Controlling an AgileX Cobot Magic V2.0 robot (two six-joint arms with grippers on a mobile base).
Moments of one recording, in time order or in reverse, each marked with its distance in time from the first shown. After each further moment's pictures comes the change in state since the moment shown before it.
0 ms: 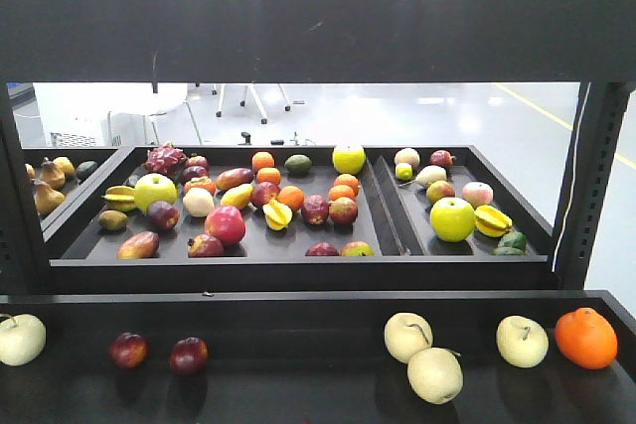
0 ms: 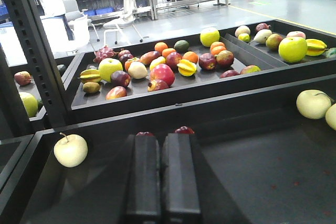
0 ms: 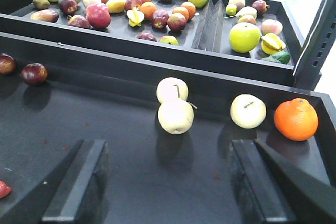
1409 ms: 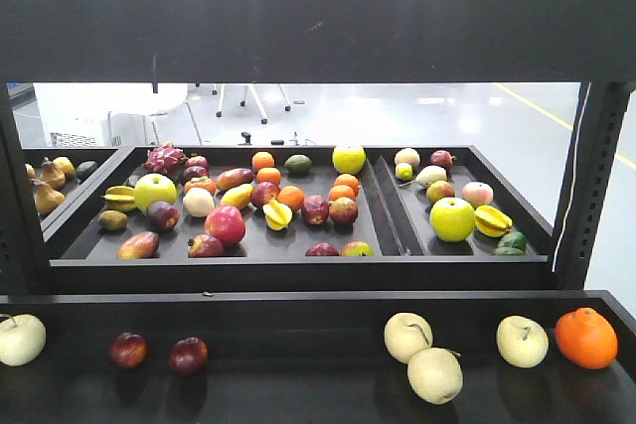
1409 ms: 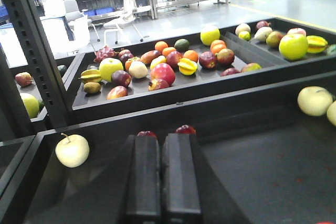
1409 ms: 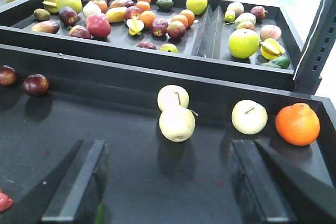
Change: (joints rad) left arm 0.000 0.000 0.000 0.000 0.008 0.021; right arm 0.000 0.002 0.000 0.026 -0.025 0.000
